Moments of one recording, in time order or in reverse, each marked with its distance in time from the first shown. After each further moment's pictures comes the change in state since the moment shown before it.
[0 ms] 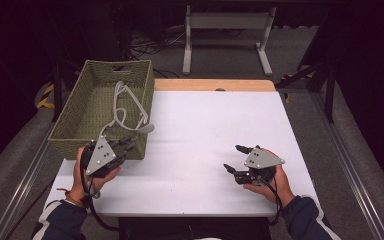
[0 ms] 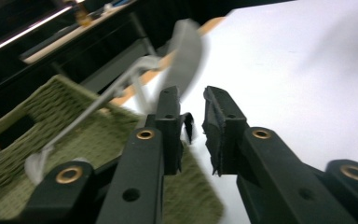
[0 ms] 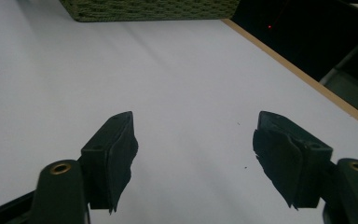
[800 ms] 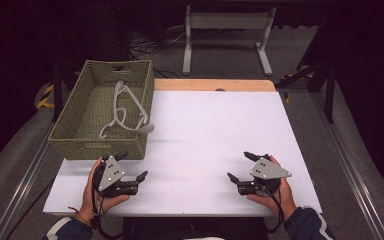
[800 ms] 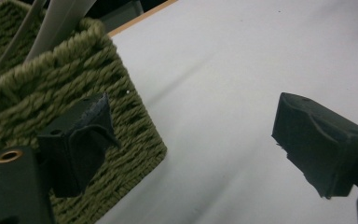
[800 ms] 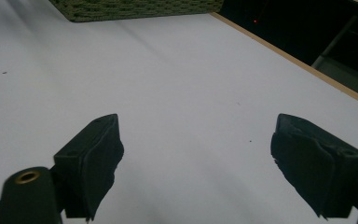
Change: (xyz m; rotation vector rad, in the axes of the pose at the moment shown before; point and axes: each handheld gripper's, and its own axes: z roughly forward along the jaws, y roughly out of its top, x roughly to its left) left arm -0.036 -0.048 0.014 0.105 -0.019 -0.169; right arm 0.017 -0.018 -0.014 -0.008 -0.059 0.075
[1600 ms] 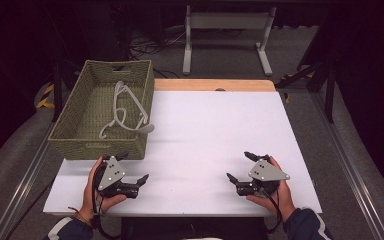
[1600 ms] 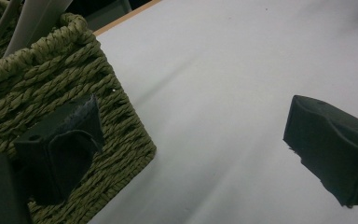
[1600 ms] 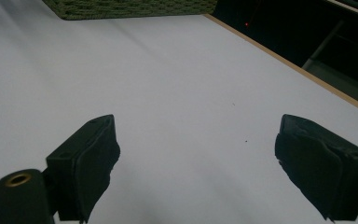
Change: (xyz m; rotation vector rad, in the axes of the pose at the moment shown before) left arm -0.001 0.000 0.000 0.002 -0.036 0.016; right arm 0.005 -0.002 0.002 -0.010 -0.028 -0.013
